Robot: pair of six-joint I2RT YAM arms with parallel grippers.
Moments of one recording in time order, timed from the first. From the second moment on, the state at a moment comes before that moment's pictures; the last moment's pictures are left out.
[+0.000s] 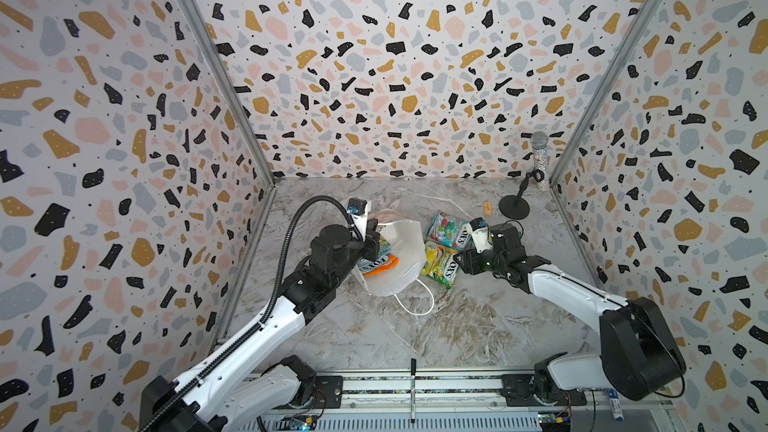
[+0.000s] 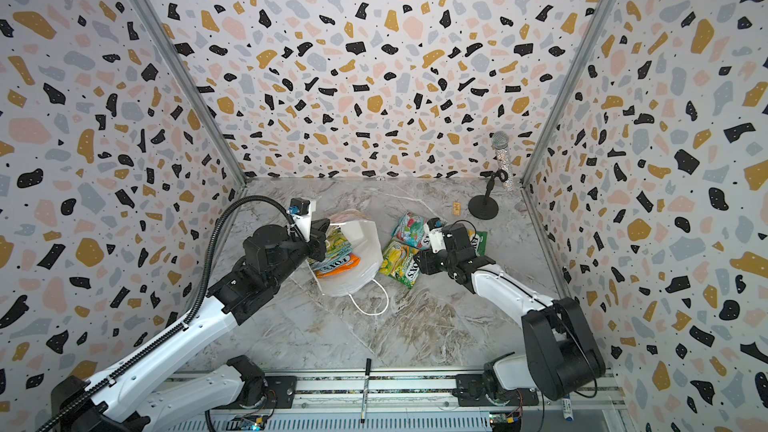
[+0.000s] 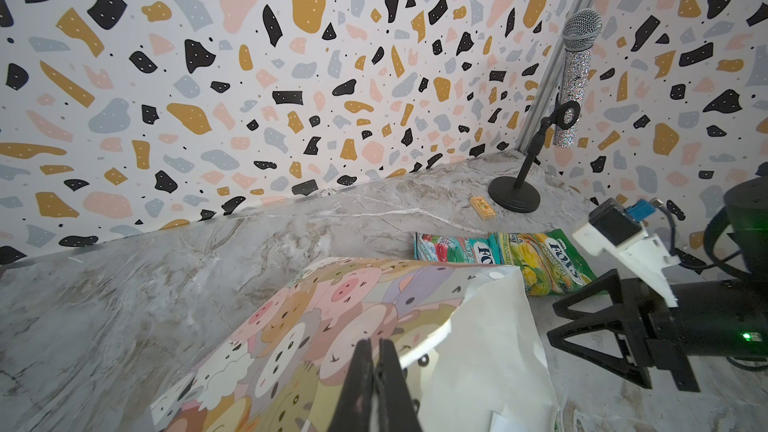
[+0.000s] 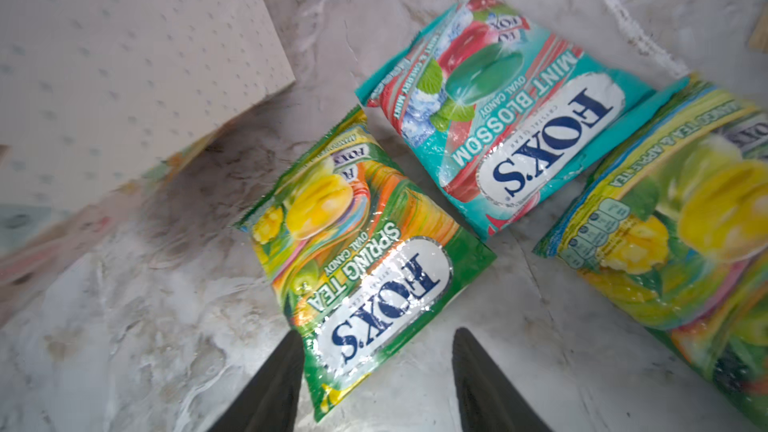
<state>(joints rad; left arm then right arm) -0.60 0.99 0.83 -0.06 -0.14 -0.11 0.40 1.34 0.74 -0.11 -0.30 0.16</state>
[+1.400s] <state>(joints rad) -0.60 0.98 0.83 -0.06 -0.14 -0.11 0.89 1.61 1.02 0.05 -0.43 0.47</state>
